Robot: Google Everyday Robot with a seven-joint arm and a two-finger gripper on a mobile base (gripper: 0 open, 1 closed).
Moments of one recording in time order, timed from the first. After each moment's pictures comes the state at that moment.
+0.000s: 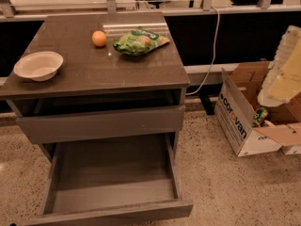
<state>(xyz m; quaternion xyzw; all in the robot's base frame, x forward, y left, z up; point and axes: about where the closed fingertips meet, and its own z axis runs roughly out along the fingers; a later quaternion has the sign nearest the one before) 0.402 -0.167 1.092 -0.61 0.73 -0.13 0.28</state>
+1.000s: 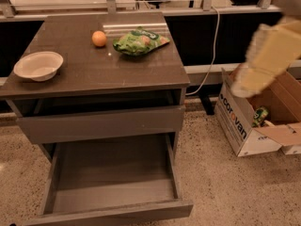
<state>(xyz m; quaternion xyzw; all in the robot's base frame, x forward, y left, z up) 0.425 -0.148 1.084 -0.62 0.72 -0.11 0.30</state>
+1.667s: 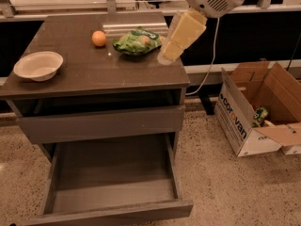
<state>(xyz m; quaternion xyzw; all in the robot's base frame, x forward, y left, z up) 0.545 -0.046 1.058 -0.63 0.66 0.00 0.41</state>
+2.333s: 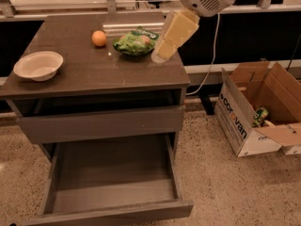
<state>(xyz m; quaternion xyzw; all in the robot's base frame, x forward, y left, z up) 0.551 -0.036 1.059 -0.64 0.65 0.01 0.42</state>
